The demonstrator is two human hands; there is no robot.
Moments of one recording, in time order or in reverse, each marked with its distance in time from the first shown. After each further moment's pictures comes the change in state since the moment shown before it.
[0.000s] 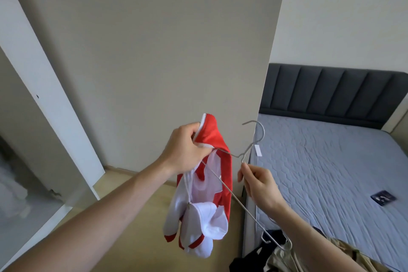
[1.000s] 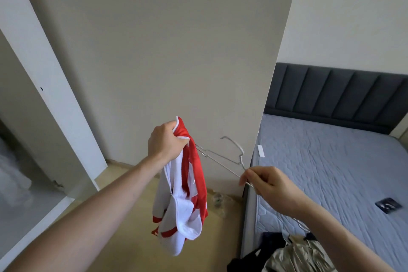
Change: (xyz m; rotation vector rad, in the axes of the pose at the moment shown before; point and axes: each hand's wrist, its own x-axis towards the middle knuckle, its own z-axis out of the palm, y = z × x) left_hand 0.036 -0.093 -0.008 0.442 0.306 -0.244; right_hand -0.001 -0.040 -0.042 -0.306 -0.306 -0.101
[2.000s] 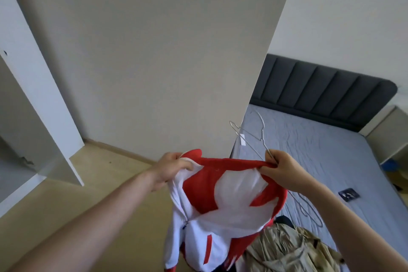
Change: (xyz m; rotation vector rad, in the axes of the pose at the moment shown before) left_hand -0.096 0.005 0.055 -0.803 -0.718 -0.476; right_hand 0.006 0.074 -0.062 -0.171 0.069 0.201
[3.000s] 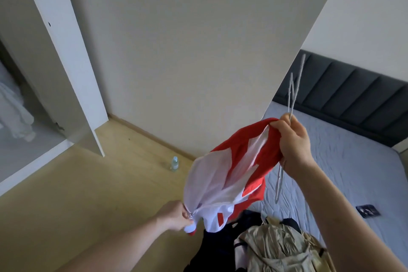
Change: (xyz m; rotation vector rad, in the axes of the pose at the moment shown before) left_hand -0.037 -0.183 0.033 0.740 -0.072 -0.330; right_hand 0.022 -0.084 0.017 0.809 0.279 0.079
